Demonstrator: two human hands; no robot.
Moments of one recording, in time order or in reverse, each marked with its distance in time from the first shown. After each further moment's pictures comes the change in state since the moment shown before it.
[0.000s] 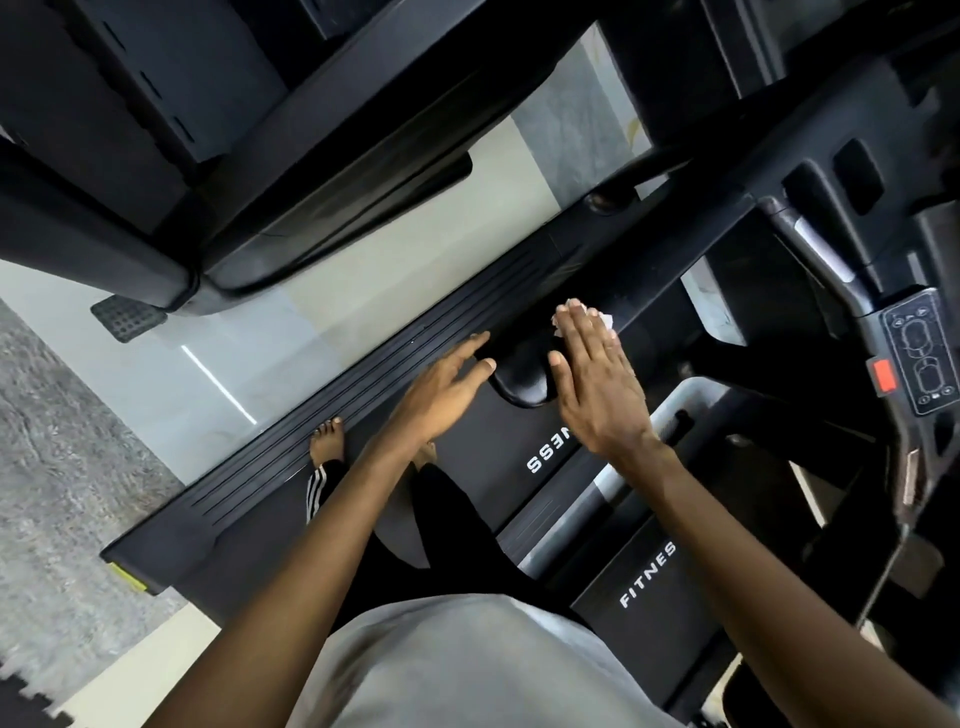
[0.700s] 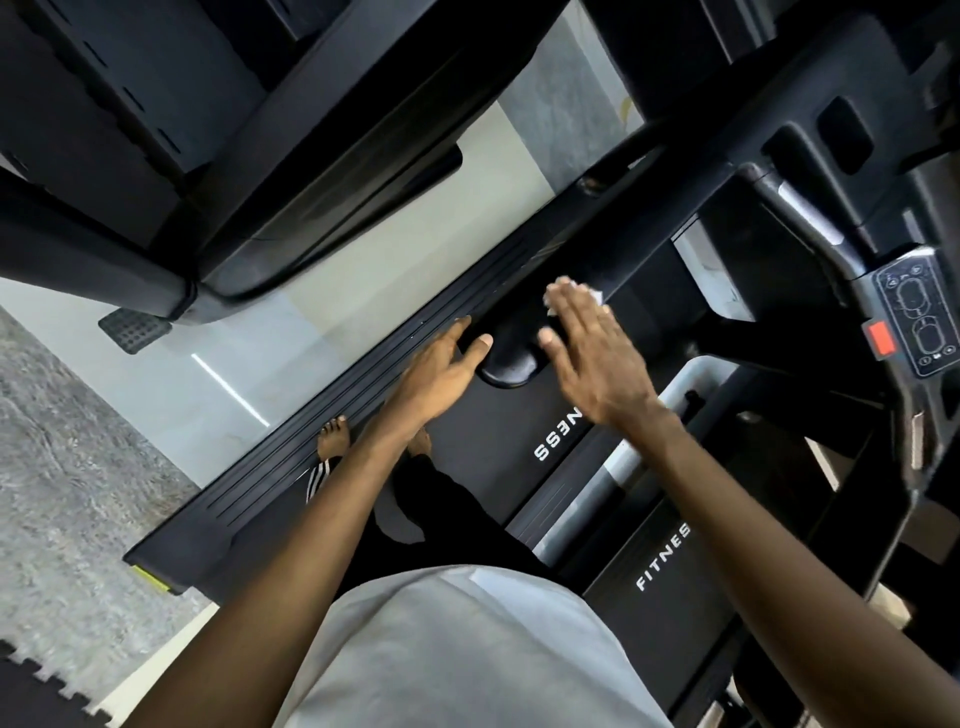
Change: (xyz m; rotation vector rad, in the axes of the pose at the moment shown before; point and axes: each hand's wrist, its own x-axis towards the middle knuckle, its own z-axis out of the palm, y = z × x) left_hand -0.005 0.027 0.013 0.168 0.047 -0.067; right_hand -0.001 0.028 -0.008 0.066 -0.030 -0.037
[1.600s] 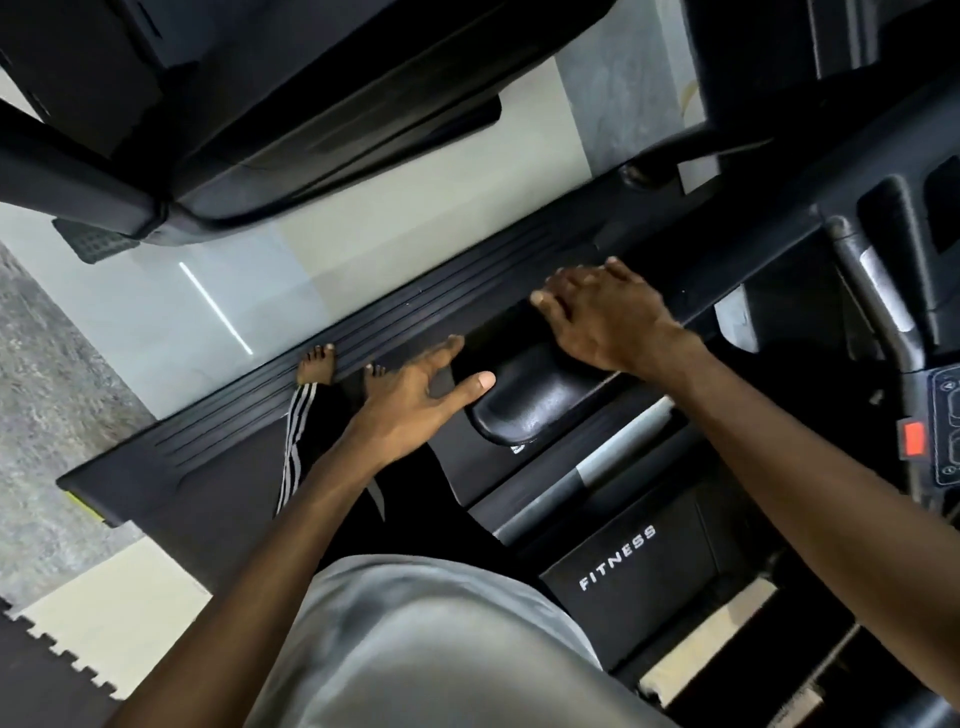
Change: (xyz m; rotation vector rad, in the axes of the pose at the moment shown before) left_hand 0.017 -0.022 -0.004 -0.157 -0.015 -0.101; right_hand 0.139 0.005 -0.019 -0.450 -0.434 -0.181
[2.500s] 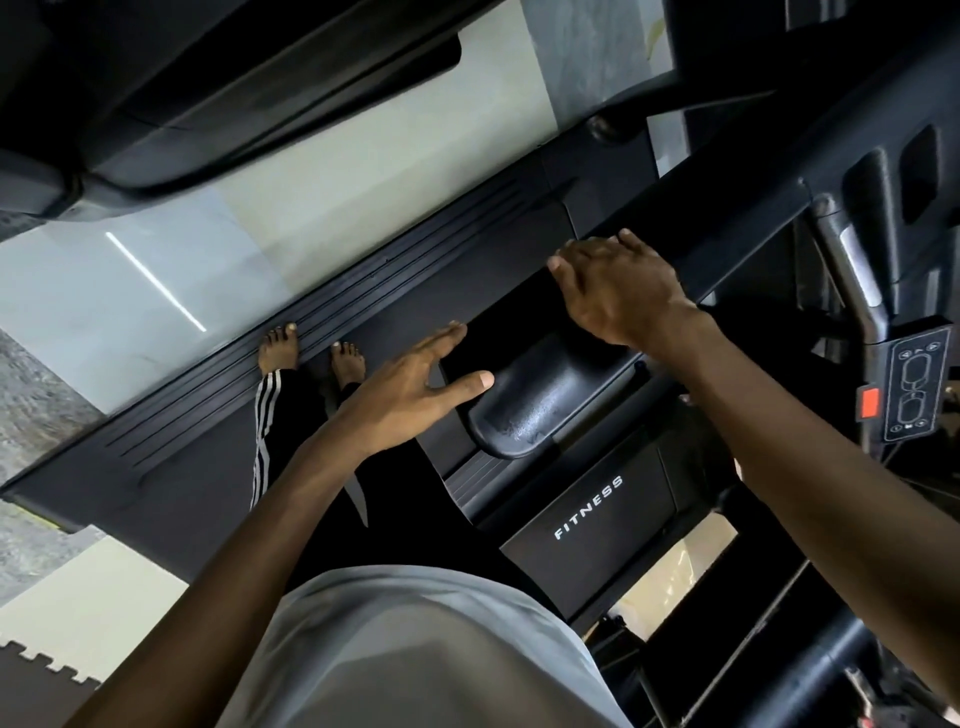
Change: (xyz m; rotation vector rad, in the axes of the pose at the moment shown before) left_hand 0.029 0.007 -0.020 0.067 -0.235 0.085; right_hand 0.013 0.015 -0.016 -0.011 -0.070 0.162
